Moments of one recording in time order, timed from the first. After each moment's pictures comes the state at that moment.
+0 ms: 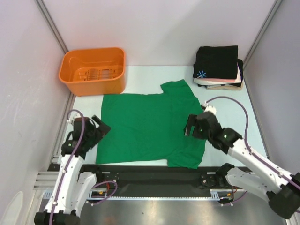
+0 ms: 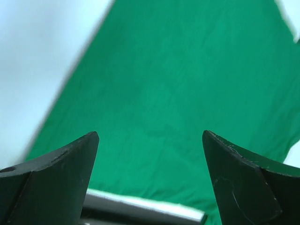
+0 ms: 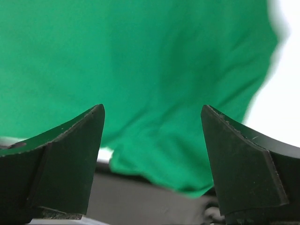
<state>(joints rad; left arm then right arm) 0.00 0.67 0.61 -0.74 -0.02 -0.78 0.61 0.93 0.73 -0.59 0.25 0.67</state>
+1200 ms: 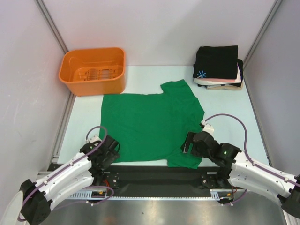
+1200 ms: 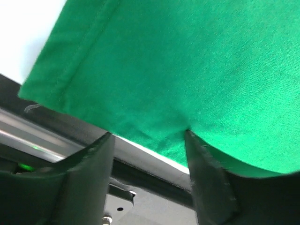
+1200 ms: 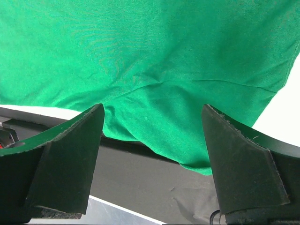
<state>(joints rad) -0.65 0.75 0.36 -0.97 -0.29 -1.36 0.91 0.72 0.47 -0.62 0.29 0.99</state>
